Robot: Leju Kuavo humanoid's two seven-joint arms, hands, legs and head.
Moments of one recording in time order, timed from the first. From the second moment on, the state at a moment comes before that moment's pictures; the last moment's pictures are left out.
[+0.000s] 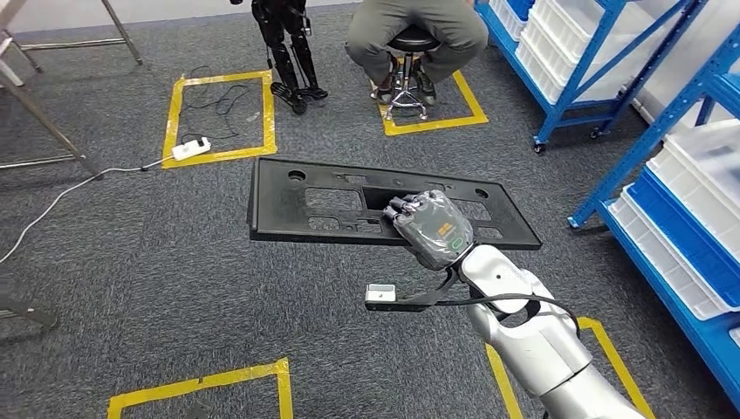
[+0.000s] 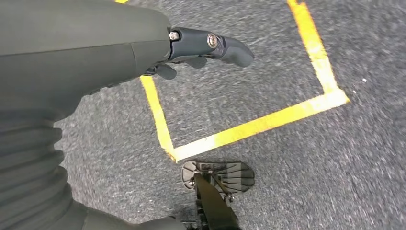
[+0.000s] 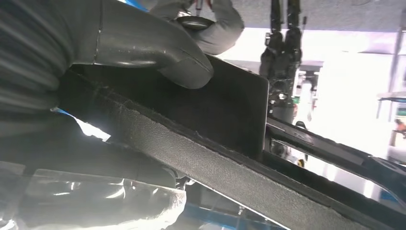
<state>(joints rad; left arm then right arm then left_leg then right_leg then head) -0.08 -0.06 0.51 -0.21 -0.59 0.13 -0.32 -0.55 -0.15 0.56 -1.22 1.19 -0.23 -0.21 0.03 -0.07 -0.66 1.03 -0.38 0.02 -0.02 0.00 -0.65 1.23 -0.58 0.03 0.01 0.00</state>
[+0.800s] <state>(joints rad) -0.08 -0.05 0.51 -0.21 -0.60 0.13 -0.31 -0.55 -0.14 0.56 -1.22 1.20 -0.23 -0.22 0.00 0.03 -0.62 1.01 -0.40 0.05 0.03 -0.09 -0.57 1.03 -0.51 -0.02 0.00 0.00</state>
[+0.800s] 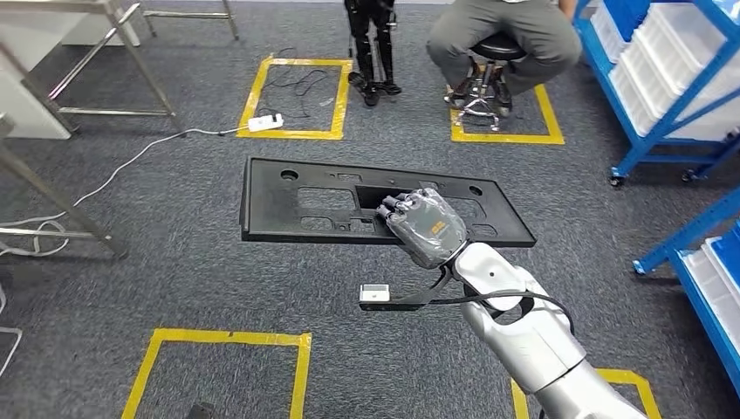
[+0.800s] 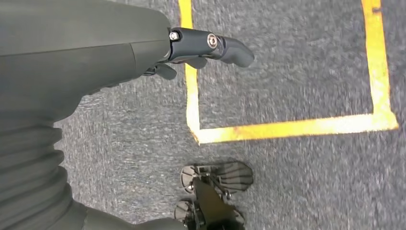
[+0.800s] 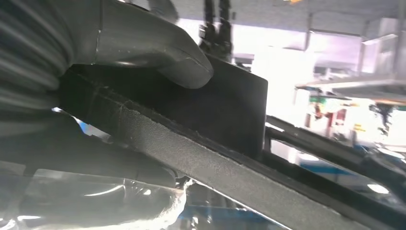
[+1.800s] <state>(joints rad) -0.09 -0.05 0.52 -0.21 -0.62 0.14 -0.30 -0.54 -0.14 0.57 -1.20 1.20 -0.25 -0.22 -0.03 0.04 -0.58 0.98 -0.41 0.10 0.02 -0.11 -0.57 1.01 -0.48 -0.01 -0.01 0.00</state>
